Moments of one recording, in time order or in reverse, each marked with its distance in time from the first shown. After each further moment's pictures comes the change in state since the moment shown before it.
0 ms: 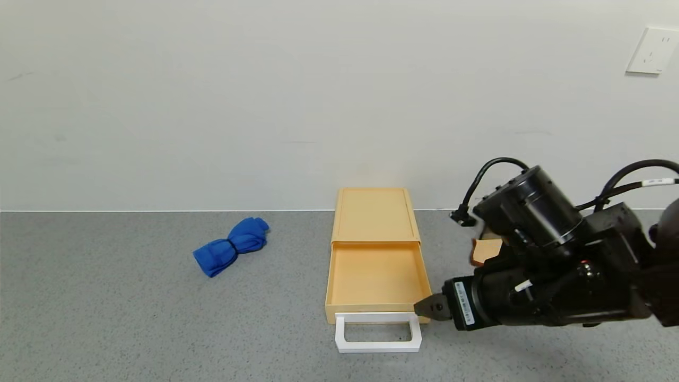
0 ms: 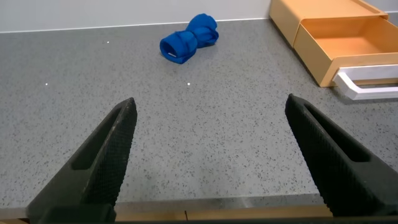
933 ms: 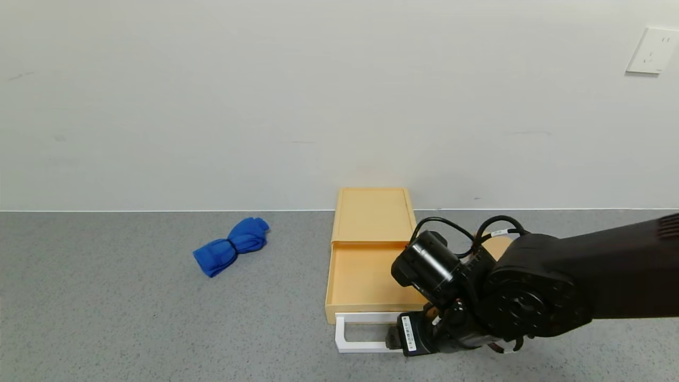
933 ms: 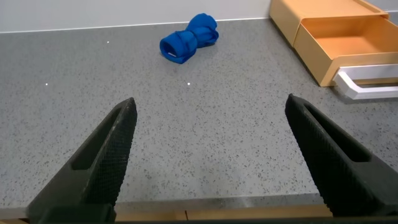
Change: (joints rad) left arm 0.000 0.000 0.000 0.001 0.001 0.001; right arm 0.055 0.301 -0.073 0.003 -0.045 0.146
